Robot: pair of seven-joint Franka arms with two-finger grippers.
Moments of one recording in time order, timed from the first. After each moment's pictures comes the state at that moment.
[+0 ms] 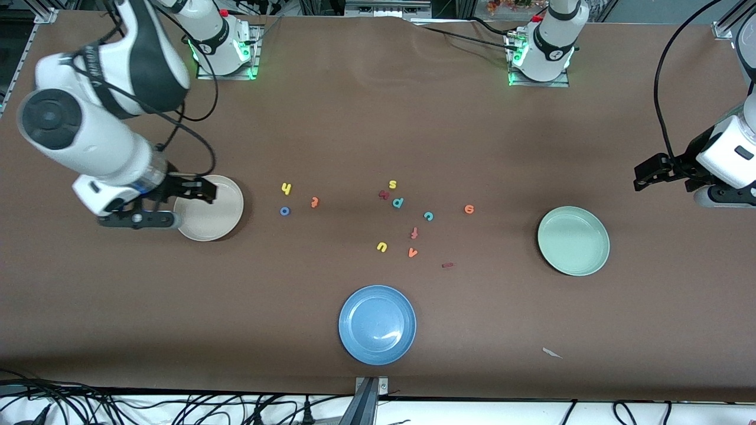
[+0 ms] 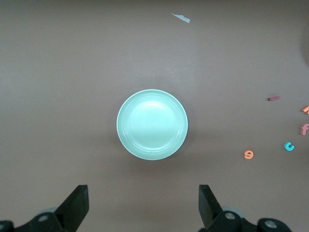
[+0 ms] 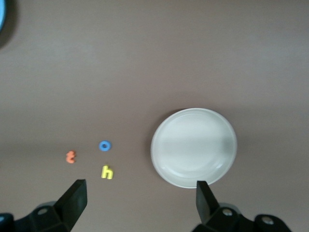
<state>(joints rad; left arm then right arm) 0.00 0.12 0.00 -1.57 0.02 1.70 0.00 0.10 0.29 0.21 -1.59 -0.08 1.80 0.33</state>
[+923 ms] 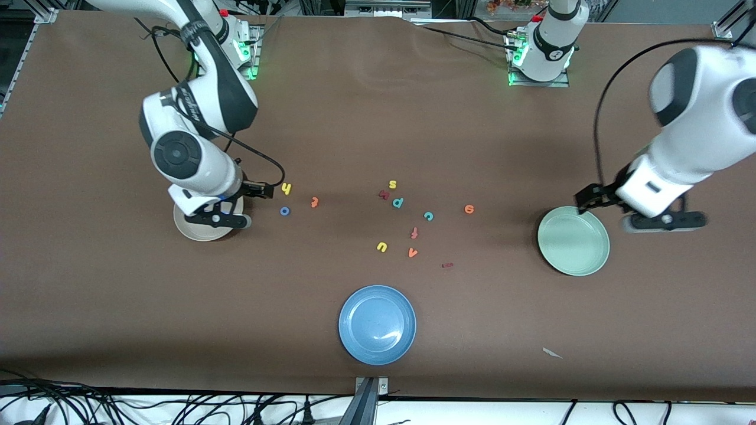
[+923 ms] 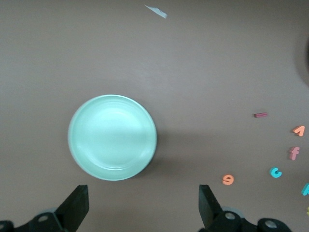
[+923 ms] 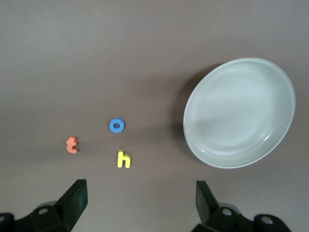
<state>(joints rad) -0.01 0.20 -0.12 -1.75 0.02 1.97 -0.21 0.20 0.38 0.21 -1.74 -0.08 1.88 0.53</state>
